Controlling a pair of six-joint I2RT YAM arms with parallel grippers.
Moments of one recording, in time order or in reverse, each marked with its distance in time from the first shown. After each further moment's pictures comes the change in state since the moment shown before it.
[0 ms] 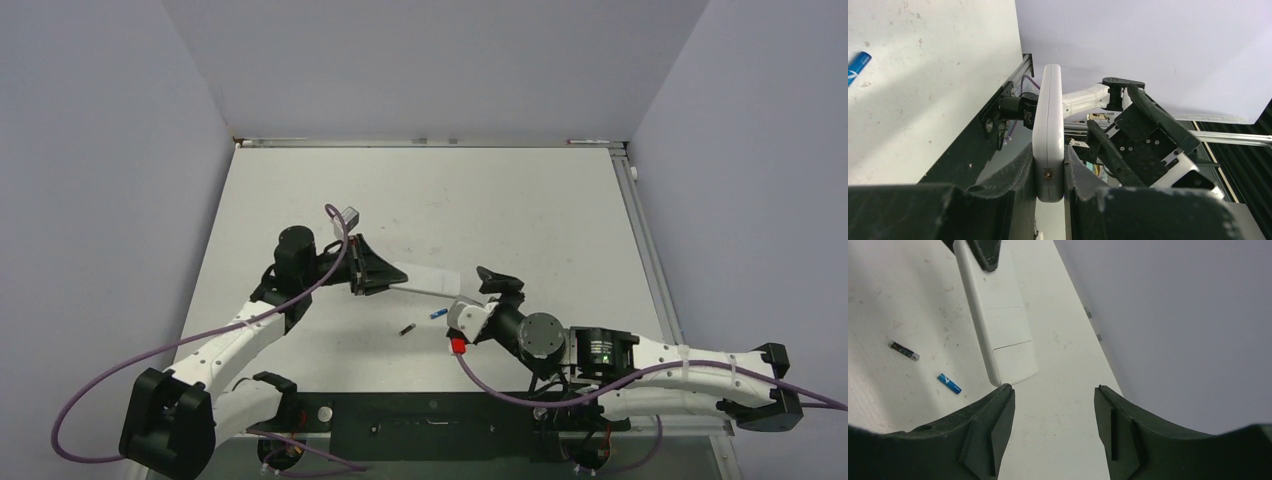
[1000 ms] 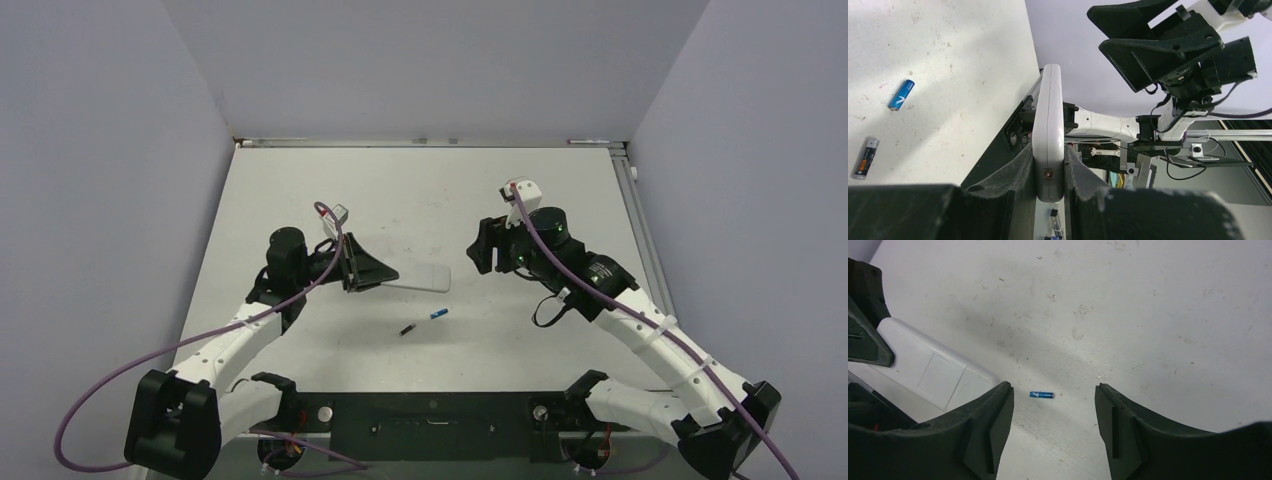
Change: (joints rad) left arm 0.092 0.001 -0.035 0.027 0.027 0.140; right arm -0.768 0.264 0.282 -0.259 -0.619 0.943
